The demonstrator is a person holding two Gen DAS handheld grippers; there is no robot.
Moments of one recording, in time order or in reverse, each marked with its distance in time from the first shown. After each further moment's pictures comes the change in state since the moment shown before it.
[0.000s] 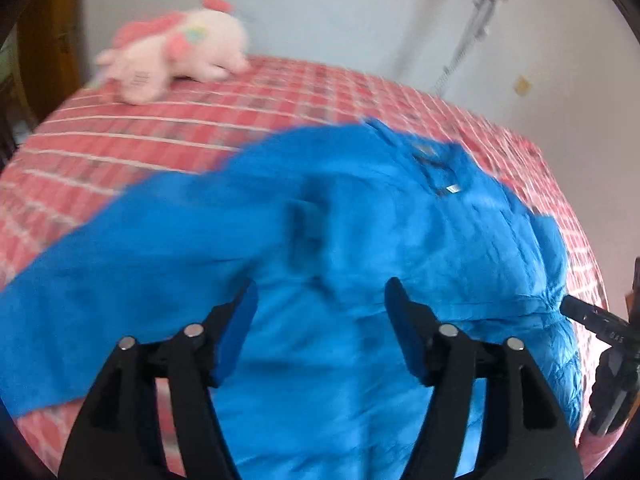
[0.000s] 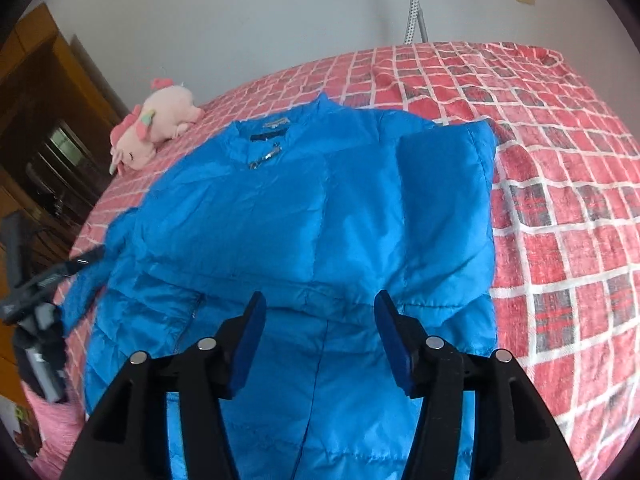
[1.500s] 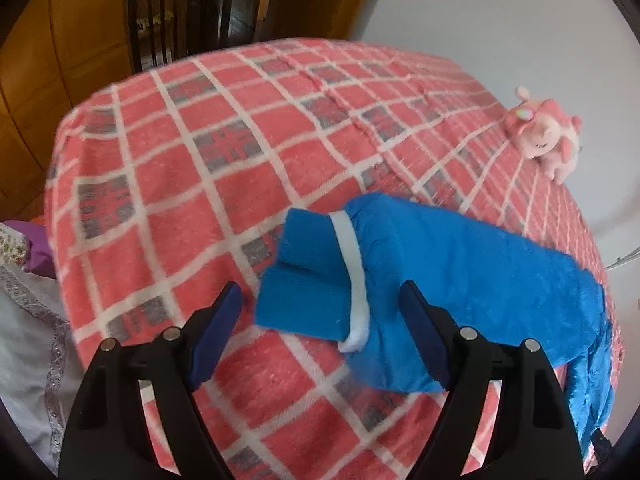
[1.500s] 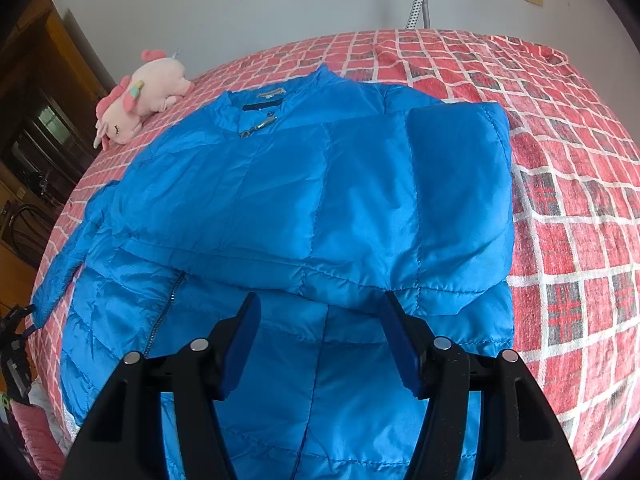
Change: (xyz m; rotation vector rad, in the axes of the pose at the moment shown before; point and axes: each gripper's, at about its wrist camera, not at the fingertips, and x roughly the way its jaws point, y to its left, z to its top) left arm -0.128 0.362 -0.136 -0.710 -0.039 0.360; right arm 0.022 0.009 -0.007 -0.030 0.056 -0.051
